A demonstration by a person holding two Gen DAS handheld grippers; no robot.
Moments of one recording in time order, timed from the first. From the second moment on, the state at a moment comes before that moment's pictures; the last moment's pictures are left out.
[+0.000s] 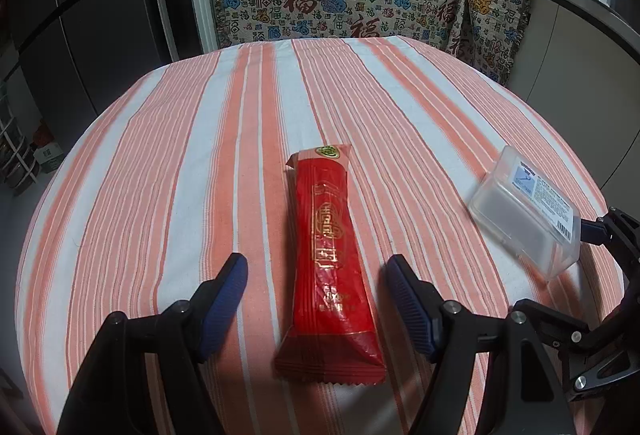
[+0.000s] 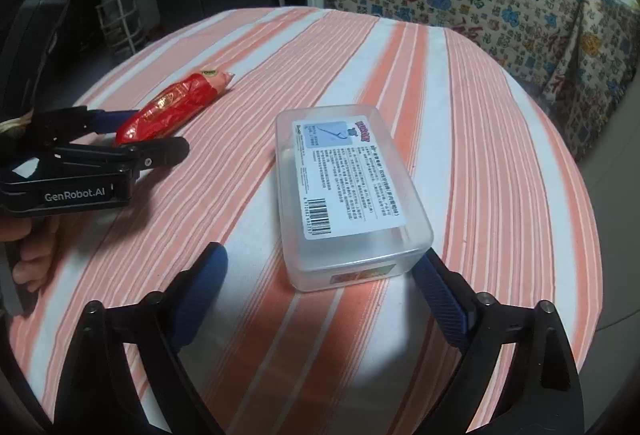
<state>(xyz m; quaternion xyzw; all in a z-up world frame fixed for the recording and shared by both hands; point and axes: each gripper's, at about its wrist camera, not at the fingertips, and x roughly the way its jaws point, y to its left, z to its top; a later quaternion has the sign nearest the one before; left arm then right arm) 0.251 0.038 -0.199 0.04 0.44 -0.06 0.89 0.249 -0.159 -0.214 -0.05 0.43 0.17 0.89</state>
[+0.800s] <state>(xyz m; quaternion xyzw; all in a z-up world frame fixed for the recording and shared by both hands) 0.236 0.068 -0.179 0.00 0.46 -0.17 0.87 0.254 -0.191 -0.193 0.01 0.47 0.22 0.86</state>
